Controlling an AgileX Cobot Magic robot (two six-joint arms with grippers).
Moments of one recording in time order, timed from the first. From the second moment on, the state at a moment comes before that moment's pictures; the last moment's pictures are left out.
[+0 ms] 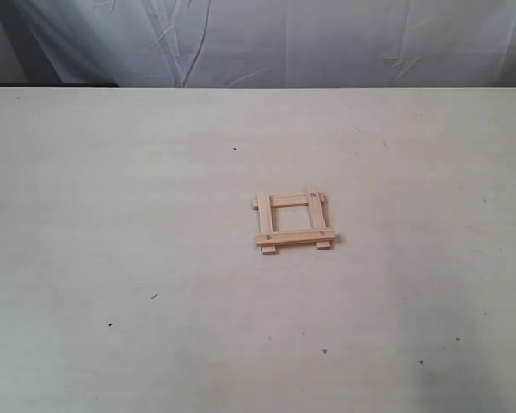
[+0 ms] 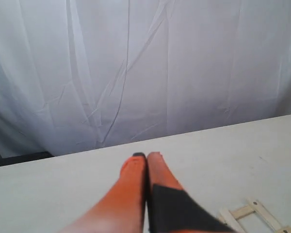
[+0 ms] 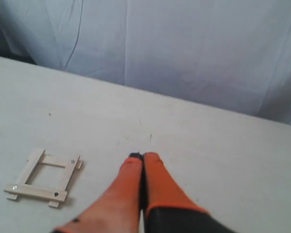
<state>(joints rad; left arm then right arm) -0.20 0.51 -0.55 0.05 0.22 -0.07 0.11 0.50 -0.62 0.21 0.54 -0.30</state>
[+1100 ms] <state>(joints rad) -0.20 0.36 -0.47 0.06 0.19 -0.07 -0.03 0.01 -0.38 0.01 0.59 0.02</state>
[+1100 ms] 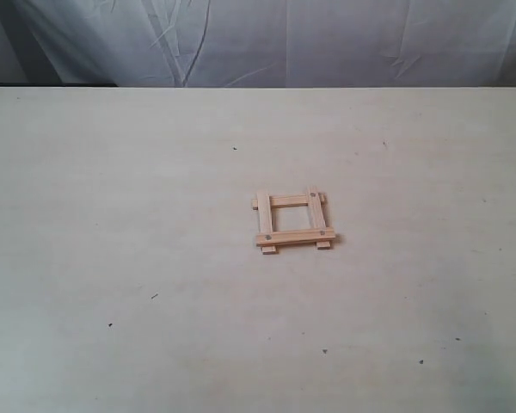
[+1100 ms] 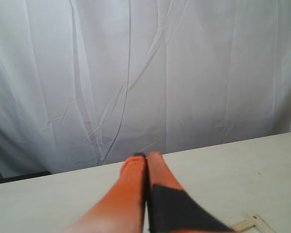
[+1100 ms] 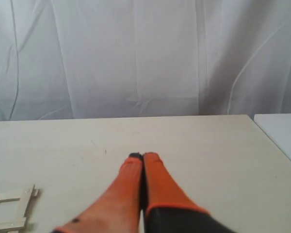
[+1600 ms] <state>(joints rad) -0.20 0.36 -0.47 0.06 0.19 -0.07 -0.01 0.00 -0.06 -0.09 0.43 0.06</state>
